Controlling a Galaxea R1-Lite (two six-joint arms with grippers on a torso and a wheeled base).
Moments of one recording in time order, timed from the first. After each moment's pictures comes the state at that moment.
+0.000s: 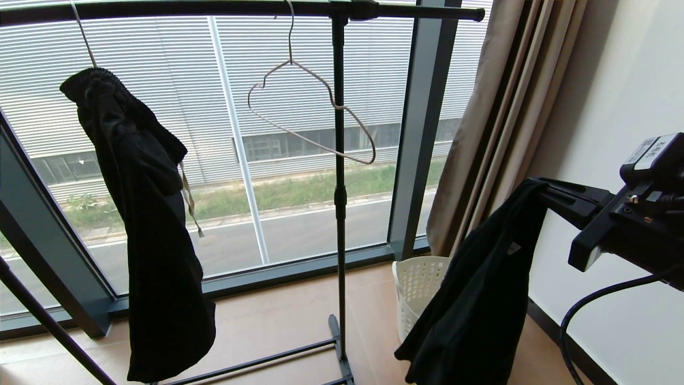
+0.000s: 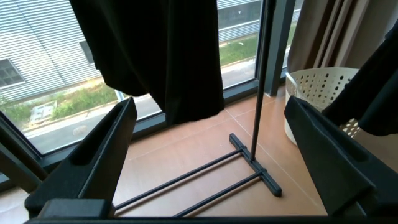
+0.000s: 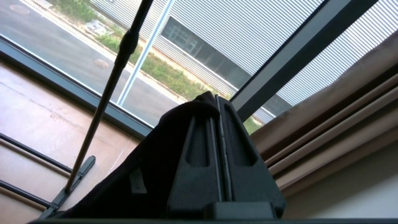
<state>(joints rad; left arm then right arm) 0.00 0.00 0.00 0.01 -0.16 0.11 0.37 1.30 -0.55 -0.72 0.09 -0.52</state>
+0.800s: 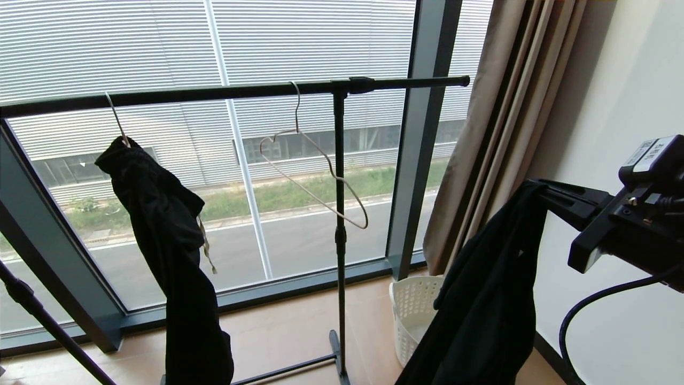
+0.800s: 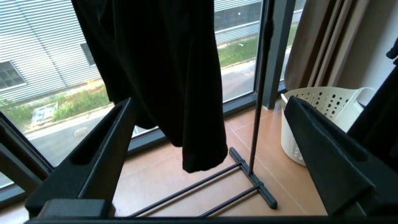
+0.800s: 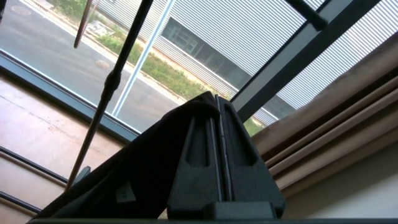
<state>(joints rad) 0.00 0.00 0.00 0.02 -0.16 0.11 0.37 1.30 -0.54 -0.72 0.09 -0.52</state>
